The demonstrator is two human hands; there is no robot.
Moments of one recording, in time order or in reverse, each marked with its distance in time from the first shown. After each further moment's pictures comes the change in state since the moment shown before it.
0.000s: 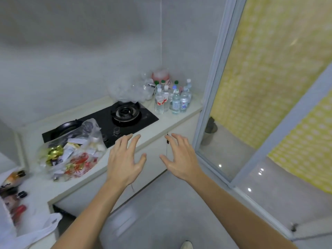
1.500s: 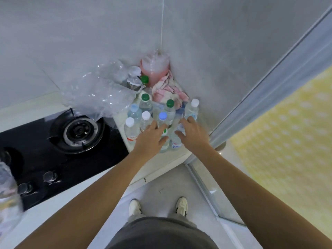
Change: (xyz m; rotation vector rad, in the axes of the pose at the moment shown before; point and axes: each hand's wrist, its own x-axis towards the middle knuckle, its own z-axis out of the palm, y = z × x) left_hand 0.552 0.041 0.338 -0.138 -0.346 -0.078; right_hand 0.556 0.342 0.062 -0.121 -0.311 0.037
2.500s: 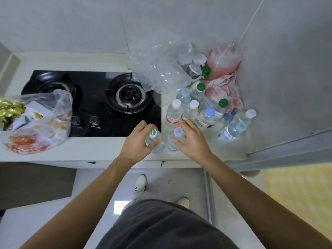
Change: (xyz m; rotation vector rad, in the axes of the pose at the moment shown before) left_hand -0.149 -0.063 -0.001 -0.243 0.360 -0.420; right_hand -0.005 -0.069 0.062 0.336 -0.169 -0.575
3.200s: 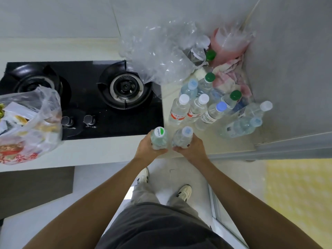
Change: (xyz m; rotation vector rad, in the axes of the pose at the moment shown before) left_hand 0.012 -0.056 0.072 -0.523 -0.203 -0.534; right_hand -0.008 0.035 0.083 0.328 0.018 0.503
